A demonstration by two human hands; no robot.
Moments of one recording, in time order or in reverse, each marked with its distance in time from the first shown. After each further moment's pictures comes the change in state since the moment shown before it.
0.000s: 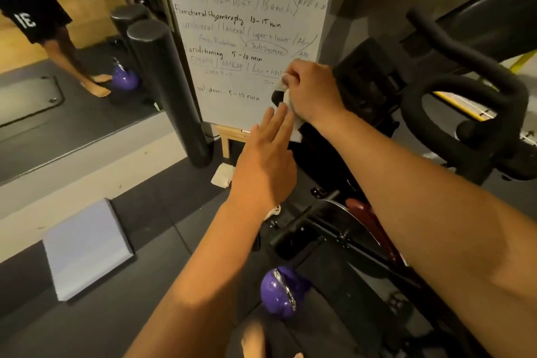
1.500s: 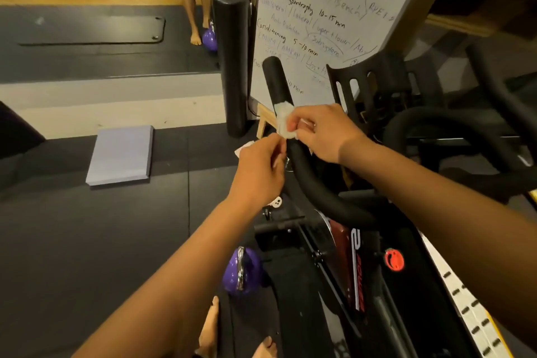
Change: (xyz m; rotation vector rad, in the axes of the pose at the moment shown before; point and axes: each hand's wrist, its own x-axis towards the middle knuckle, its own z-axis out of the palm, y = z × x) left_hand -0.017 0.116 0.074 -0.248 0.287 -0.639; right_hand -0.063 0.091 -0.075 0.110 -0.704 -0.387
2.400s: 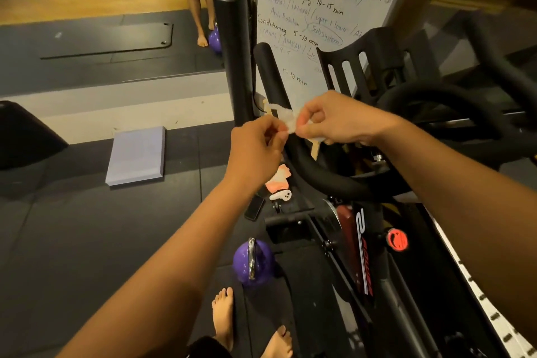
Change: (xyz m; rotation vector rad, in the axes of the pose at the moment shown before) left_hand -0.012 0.042 -0.011 0.011 0.065 -0.133; right_hand -0.028 0.018 -0.023 0.264 -0.277 0.086
